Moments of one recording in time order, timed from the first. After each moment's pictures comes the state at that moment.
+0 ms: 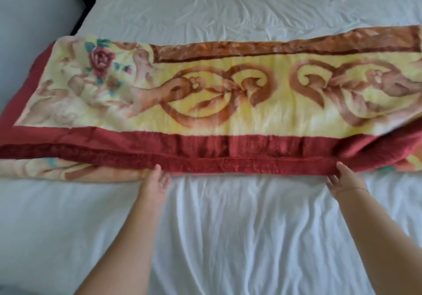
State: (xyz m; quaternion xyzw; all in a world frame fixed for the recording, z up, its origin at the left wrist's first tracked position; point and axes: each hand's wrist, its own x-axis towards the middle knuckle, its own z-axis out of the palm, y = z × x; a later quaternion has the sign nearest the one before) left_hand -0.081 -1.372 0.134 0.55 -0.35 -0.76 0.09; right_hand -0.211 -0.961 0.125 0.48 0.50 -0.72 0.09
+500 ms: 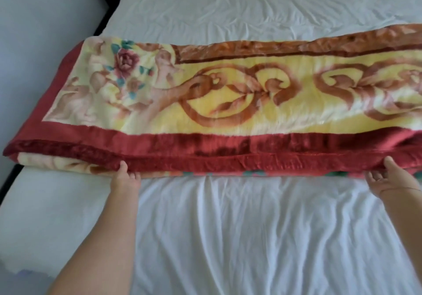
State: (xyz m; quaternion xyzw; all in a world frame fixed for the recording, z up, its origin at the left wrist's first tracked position) left_hand -0.060 -1.501 0.146 0.60 -0.29 -0.70 0.24; right_hand -0.238 -0.939 0.116 0.48 0.45 -0.76 0.03
